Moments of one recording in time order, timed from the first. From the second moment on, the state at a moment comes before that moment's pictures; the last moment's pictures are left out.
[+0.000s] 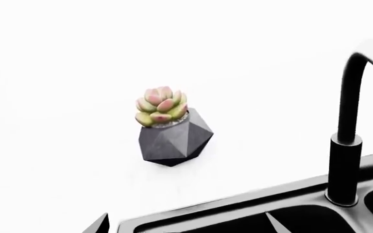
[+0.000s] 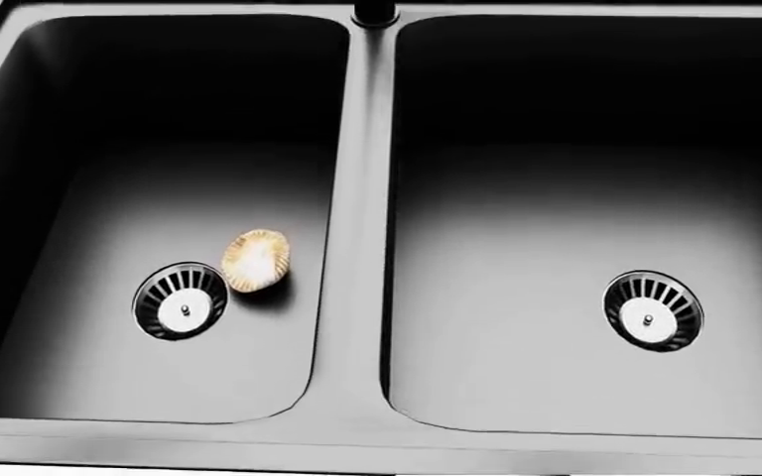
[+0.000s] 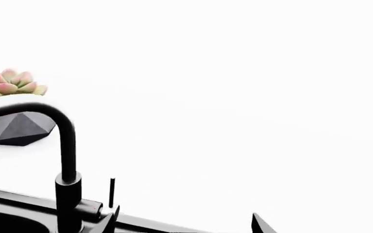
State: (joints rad) left arm -1.55 -0.34 0.38 -0.55 -0.29 -0.79 0.11; right arm 1.68 0.37 -0.36 0.57 0.31 0.87 -0.18
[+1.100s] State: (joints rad) left arm -1.51 -0.36 0.36 -0.54 -0.30 -0.79 0.10; right arm 1.69 0.37 -0.34 0.59 0.34 0.89 -0.18
